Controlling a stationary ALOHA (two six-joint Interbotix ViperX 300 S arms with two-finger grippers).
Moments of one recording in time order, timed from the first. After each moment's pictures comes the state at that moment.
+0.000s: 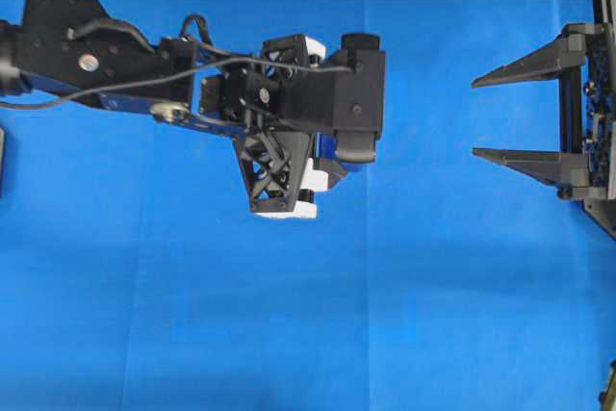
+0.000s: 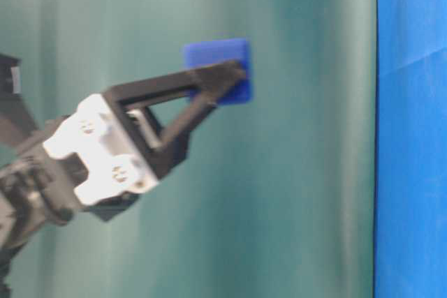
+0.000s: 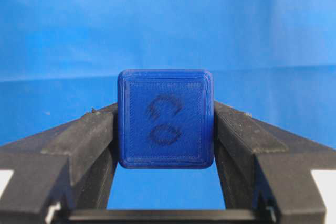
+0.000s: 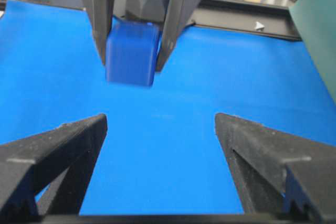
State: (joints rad) left arm -0.03 0.07 0.03 0.02 0.73 0.02; right arm -0.02 -0.90 1.15 0.00 -0.19 0.03
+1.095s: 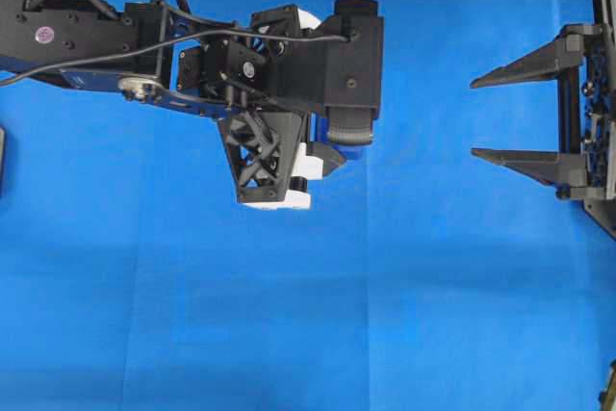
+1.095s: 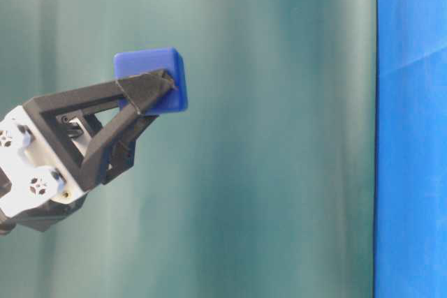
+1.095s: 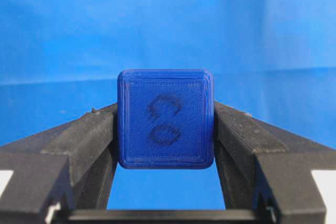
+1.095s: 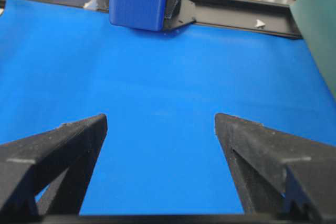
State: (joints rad) left arm -0.03 0.04 -0.06 0.02 0.84 0.02; right arm -0.02 -0.90 1.15 0.00 -0.19 0.03
